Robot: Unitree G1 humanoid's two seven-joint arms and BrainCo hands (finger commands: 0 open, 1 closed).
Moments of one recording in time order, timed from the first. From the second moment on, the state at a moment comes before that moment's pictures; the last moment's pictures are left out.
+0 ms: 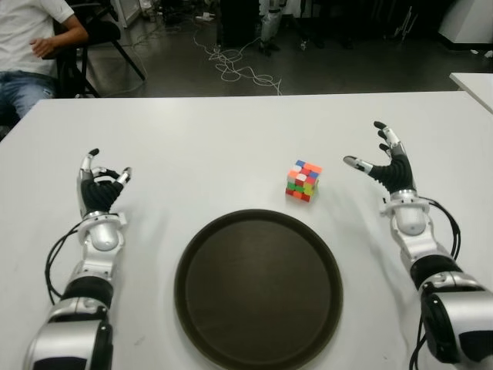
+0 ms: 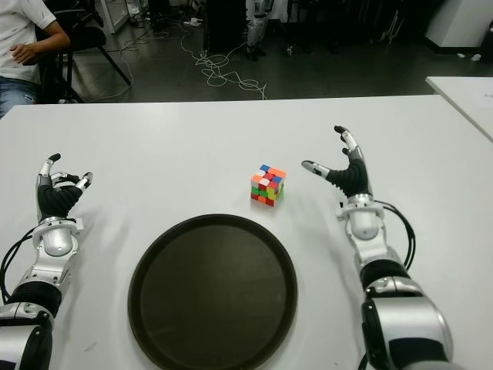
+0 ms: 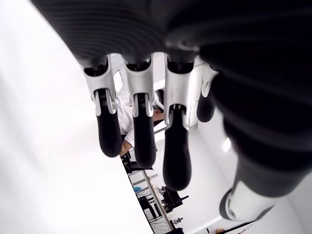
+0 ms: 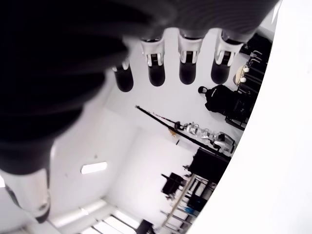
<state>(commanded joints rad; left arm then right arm) -0.48 0.27 0.11 1.02 0.15 -0.44 0.45 -0.66 -0.31 -0.01 1.17 -0.22 -0.67 -0.18</state>
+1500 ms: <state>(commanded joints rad) -0.48 0.25 0.11 1.01 0.15 -0.41 0.47 -0.74 -0.35 0.19 1.00 -0.41 -0.35 -0.10</state>
